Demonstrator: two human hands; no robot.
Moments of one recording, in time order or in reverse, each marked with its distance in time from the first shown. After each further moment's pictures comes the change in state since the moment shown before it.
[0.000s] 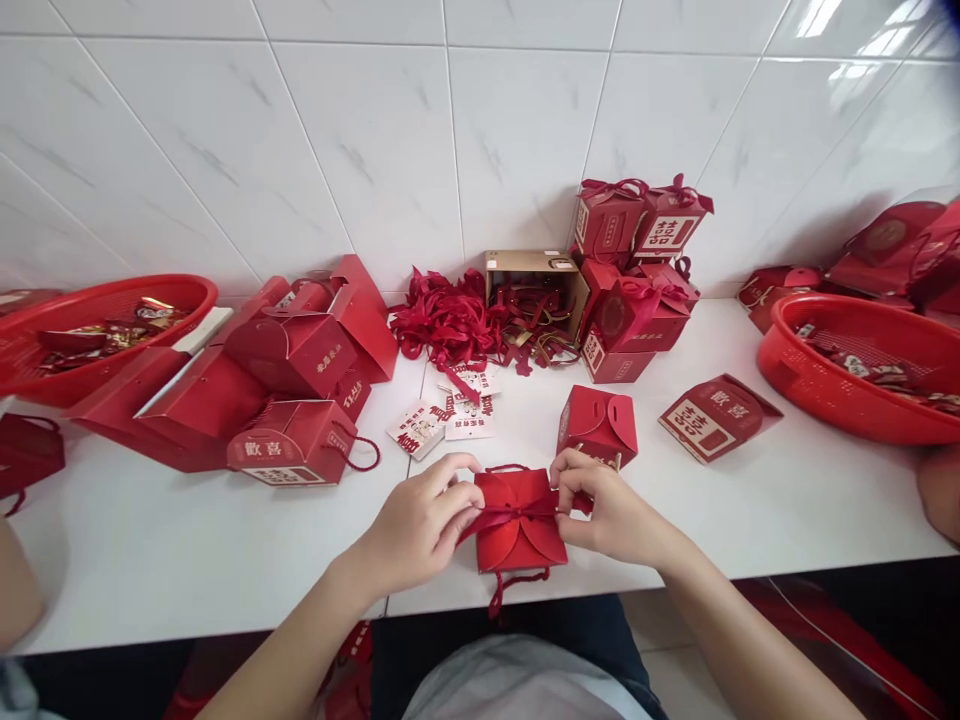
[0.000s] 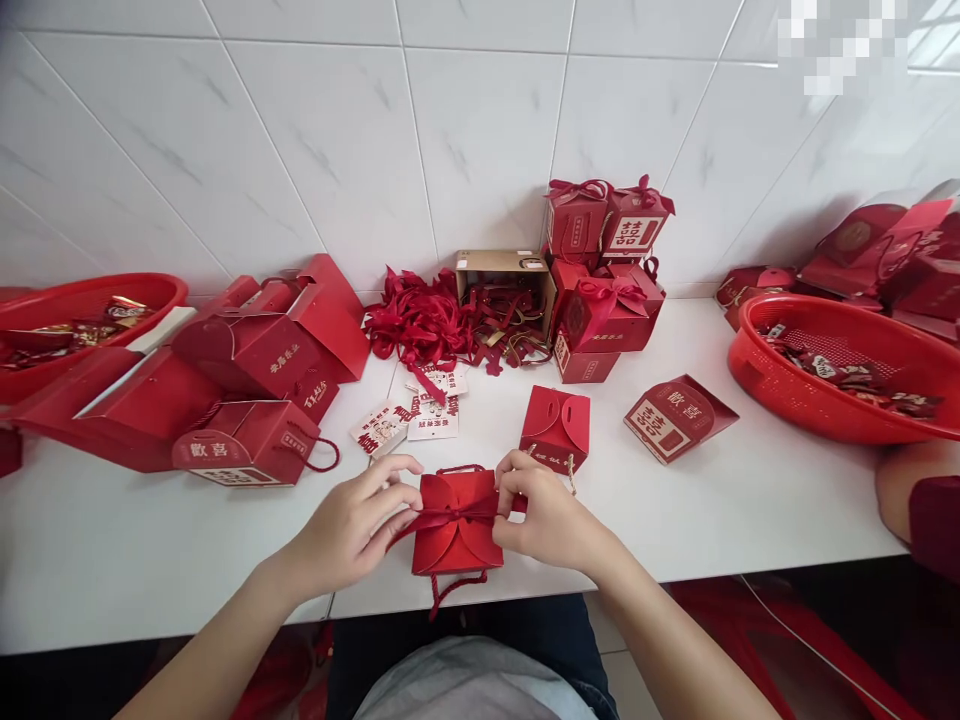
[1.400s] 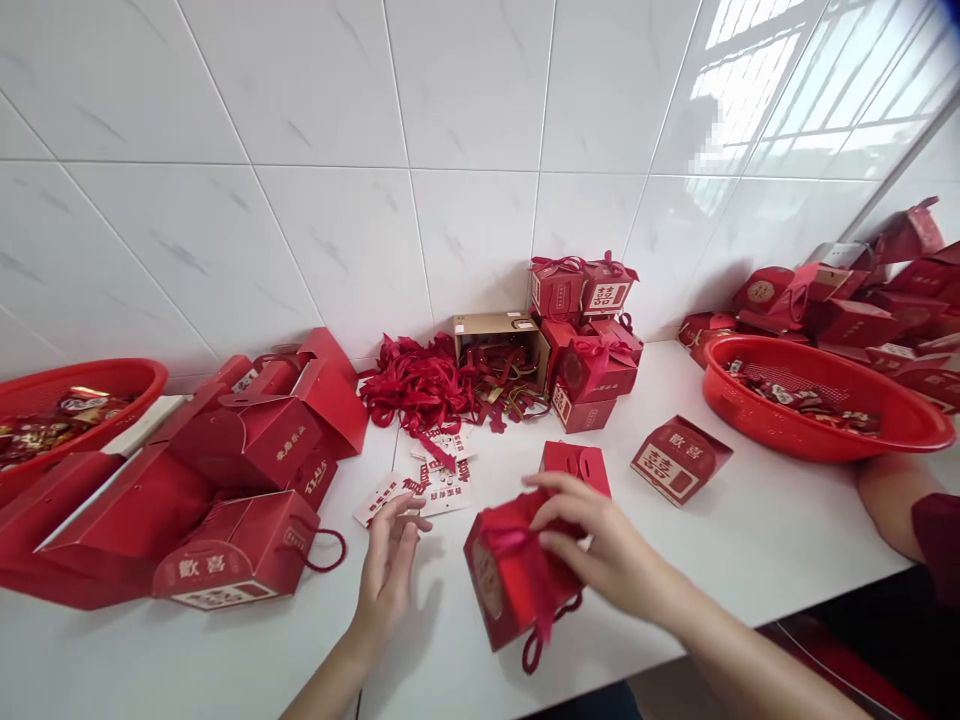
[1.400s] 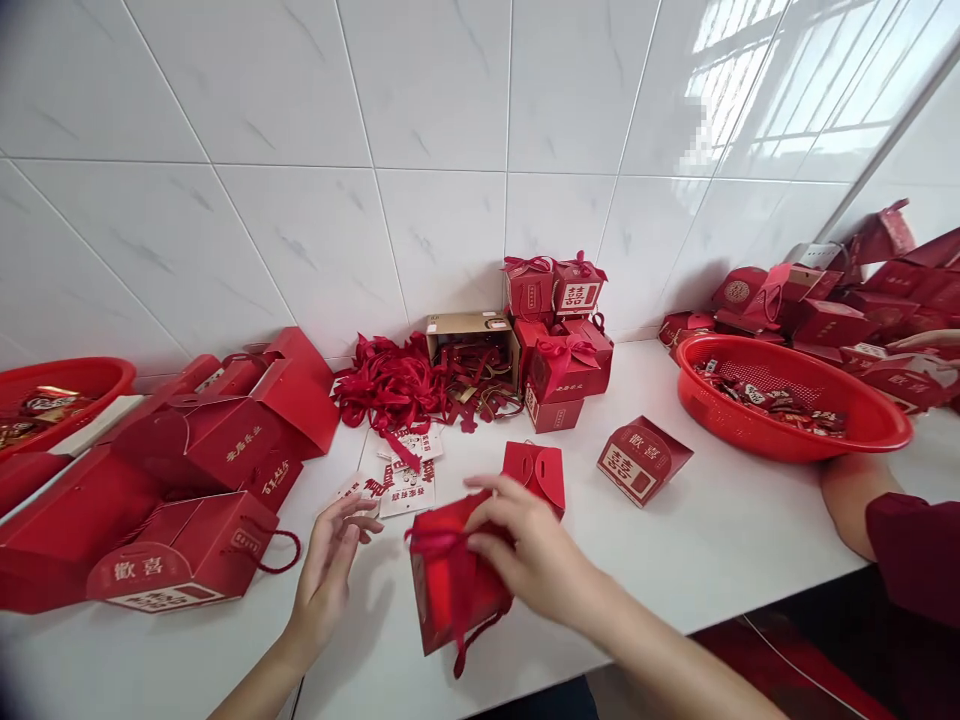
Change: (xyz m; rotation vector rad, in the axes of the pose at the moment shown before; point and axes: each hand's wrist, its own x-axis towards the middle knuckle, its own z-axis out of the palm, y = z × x) left_hand 0.014 -0.055 0.047 -0.520 0.567 -0.315; right_hand 0.012 -0.025 -0.028 -0.066 0.274 -0.225
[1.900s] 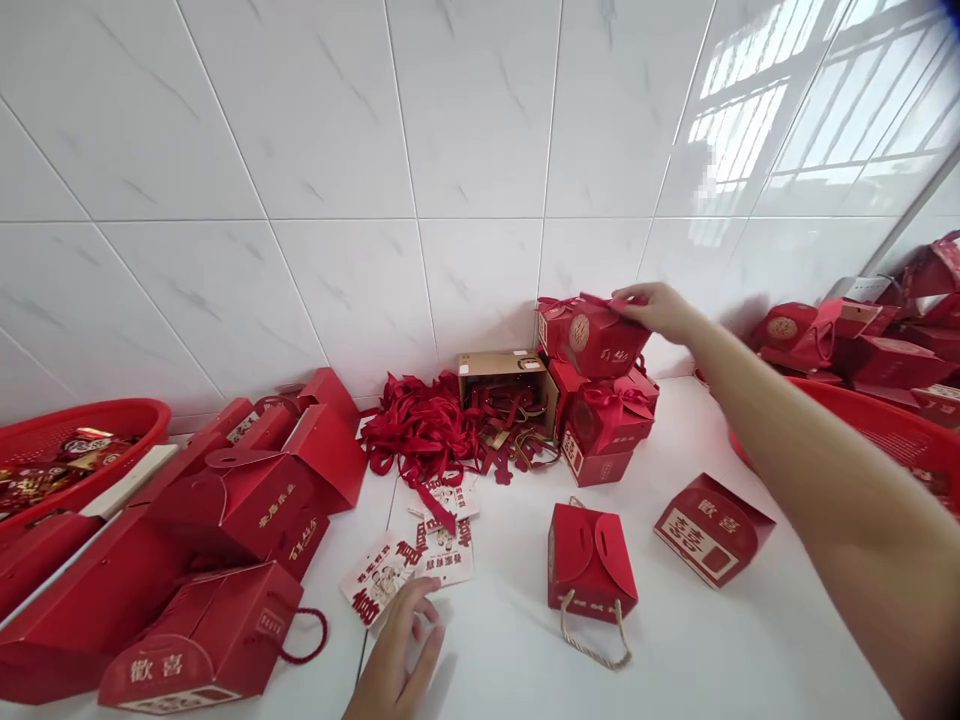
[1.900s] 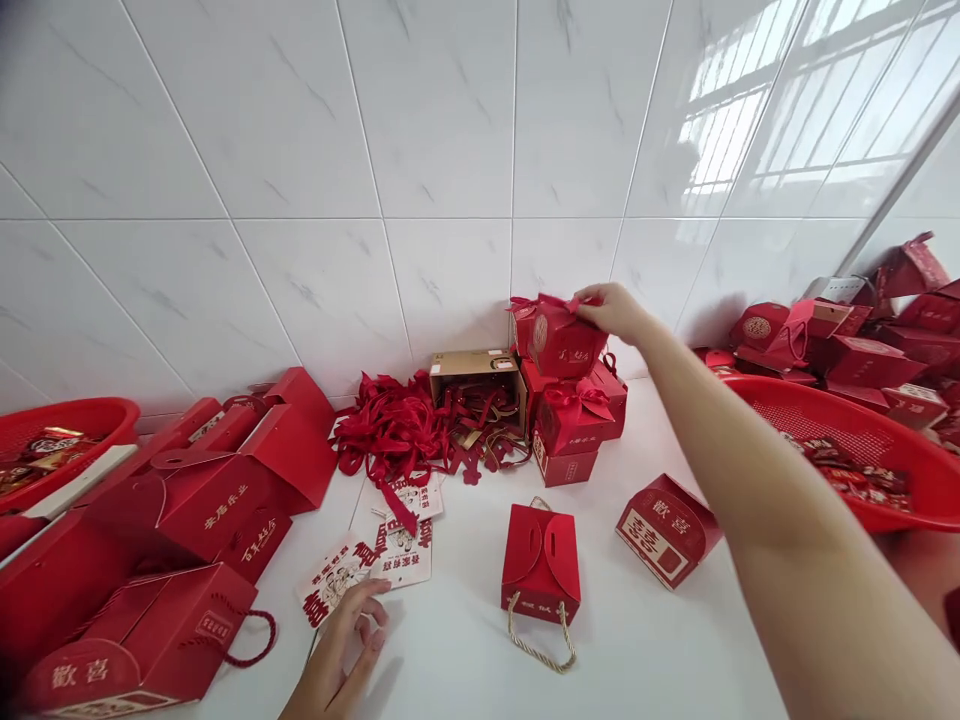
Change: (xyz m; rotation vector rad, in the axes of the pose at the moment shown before) left_hand 0.004 -0.046 0.003 0.240 -0.182 0.061; right_hand 0.238 0.087 -0.219 -0.194 0.433 0.207
